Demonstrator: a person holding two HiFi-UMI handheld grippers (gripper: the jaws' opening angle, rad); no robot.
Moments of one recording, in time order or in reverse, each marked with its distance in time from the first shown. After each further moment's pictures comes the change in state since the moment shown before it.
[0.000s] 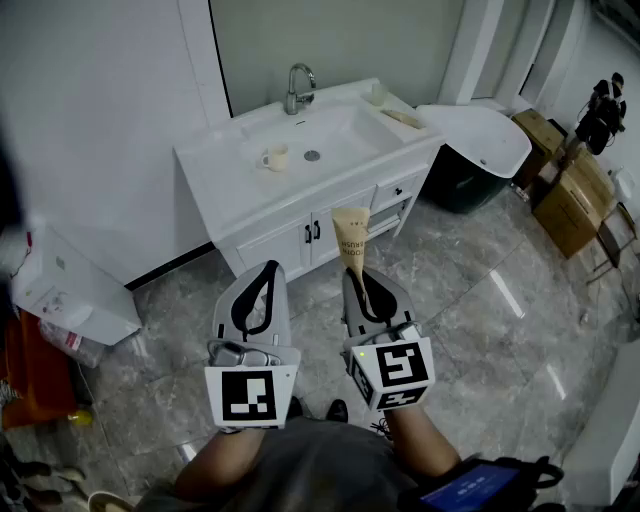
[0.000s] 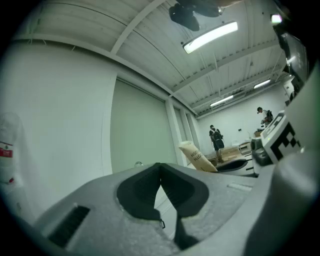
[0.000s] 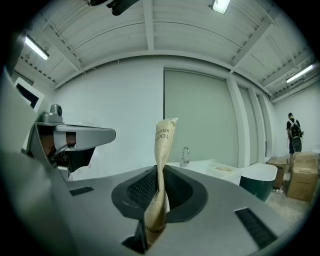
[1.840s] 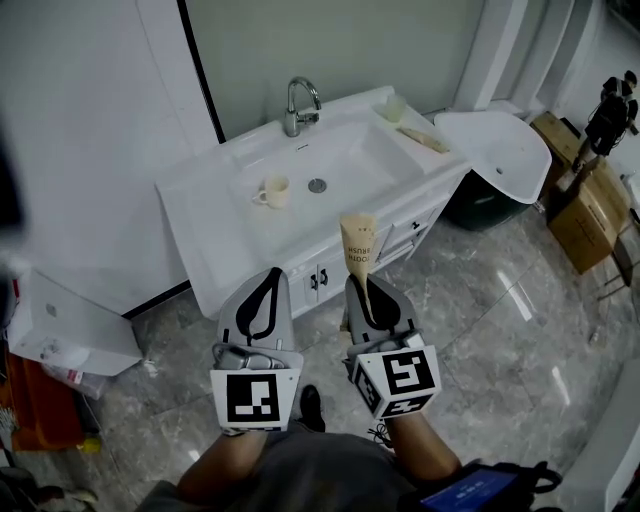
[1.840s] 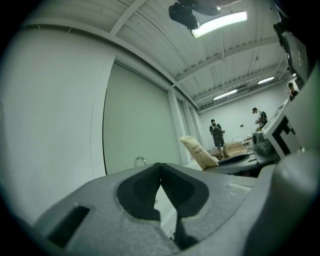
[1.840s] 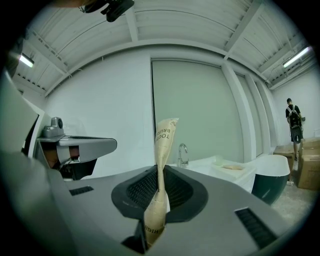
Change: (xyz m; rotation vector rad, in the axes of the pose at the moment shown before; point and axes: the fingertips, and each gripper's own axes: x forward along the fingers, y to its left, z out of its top) left arm 0.218 0.071 -0.051 -0.020 0.058 -0.019; right arm 0.204 -0.094 0.002 0.082 -0.001 -0.003
